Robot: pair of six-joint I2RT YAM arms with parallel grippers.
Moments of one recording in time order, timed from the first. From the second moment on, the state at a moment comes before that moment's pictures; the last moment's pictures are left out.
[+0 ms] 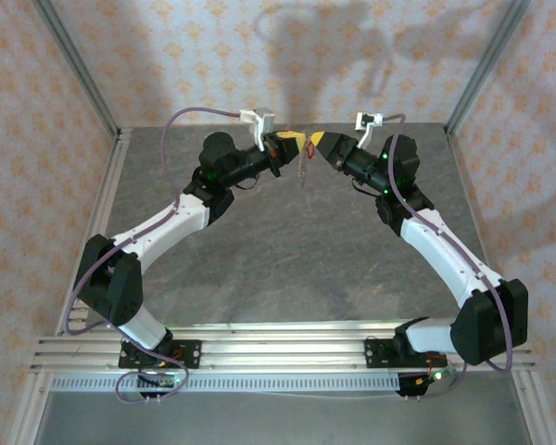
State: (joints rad) left arm -0.49 1.60 1.24 0.51 0.50 -0.45; right arm 0.35 1.31 1.08 0.26 -0.57 0.96
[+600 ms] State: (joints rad) left arm -0.49 1.60 1.24 0.52 0.50 -0.47; right arm 0.34 1.31 1.07 0.25 -0.59 0.94
